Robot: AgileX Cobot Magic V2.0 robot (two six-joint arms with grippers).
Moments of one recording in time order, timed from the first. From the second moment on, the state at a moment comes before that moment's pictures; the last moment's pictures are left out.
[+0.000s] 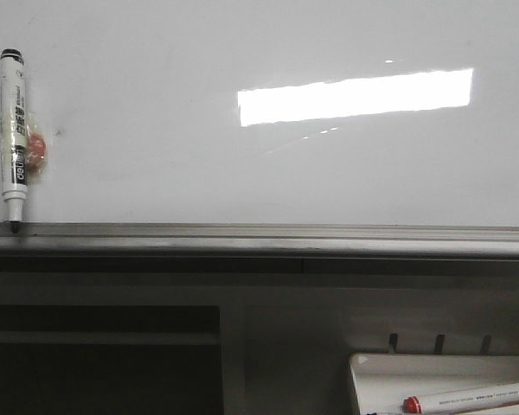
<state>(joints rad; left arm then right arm) 0.01 0.00 0.00 0.12 0.34 0.00 -0.13 -0.01 0.01 0.13 0.33 -0.27</state>
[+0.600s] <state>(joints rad) 0.01 0.00 0.00 0.12 0.34 0.00 -0.13 -0.01 0.01 0.13 0.33 -0.27</state>
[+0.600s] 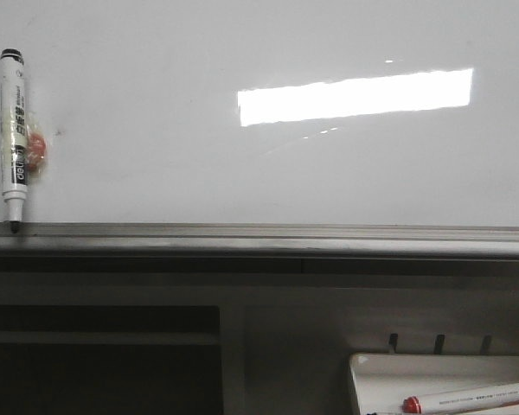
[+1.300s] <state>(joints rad) 0.01 0.00 0.00 0.13 0.05 0.00 -0.13 -0.01 0.01 0.13 0.11 -0.27</state>
